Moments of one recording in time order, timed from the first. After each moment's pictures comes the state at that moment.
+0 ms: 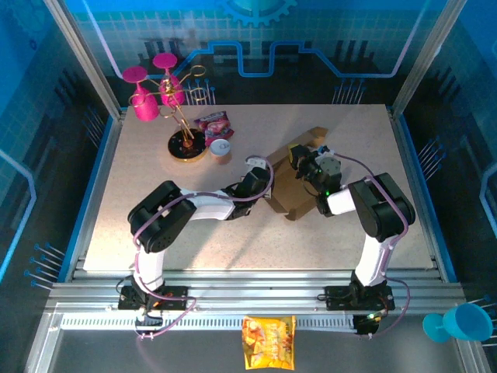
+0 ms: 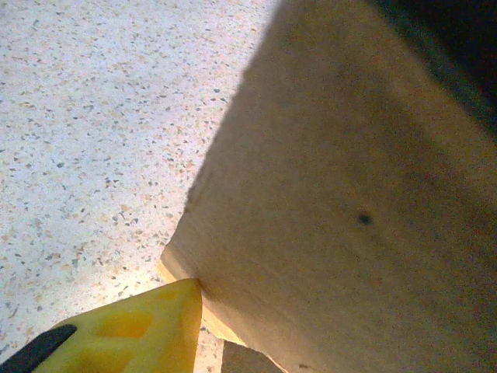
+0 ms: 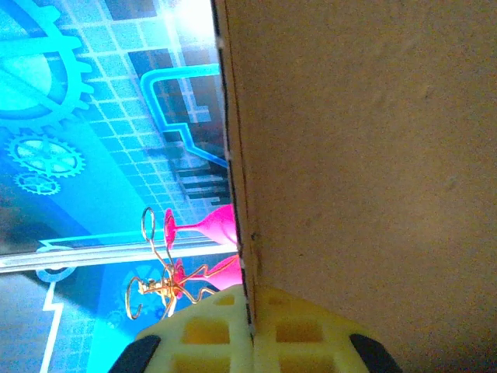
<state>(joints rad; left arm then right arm) -0.76 1.94 1.05 0.30 -0.39 -0.50 0.29 1.87 0.69 1.17 -0.23 1.64</state>
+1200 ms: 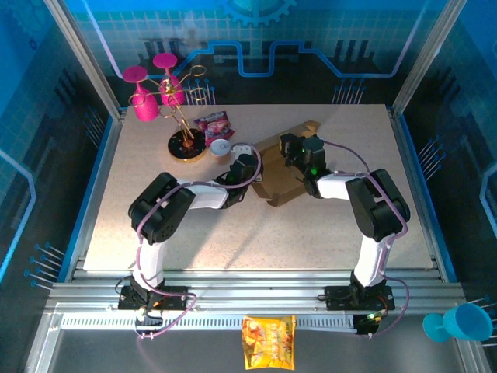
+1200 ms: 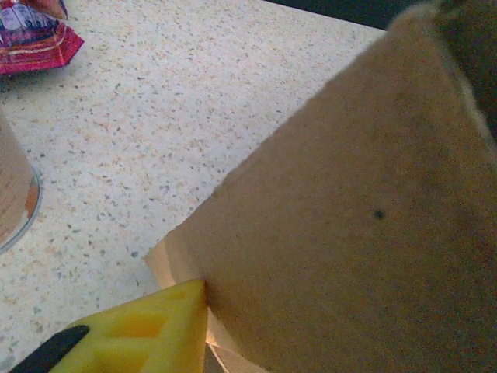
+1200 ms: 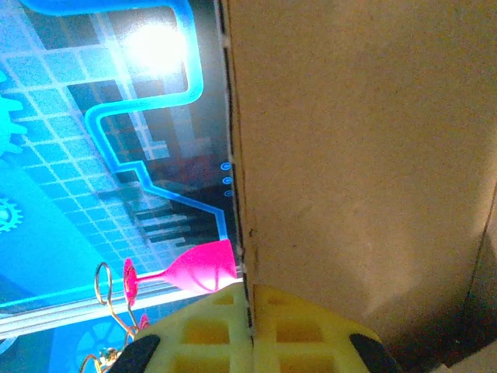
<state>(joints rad) -0.62 2.00 1.09 0.42 -0.35 -0.54 0.37 1.89 0.97 0.75 -0.07 1.65</state>
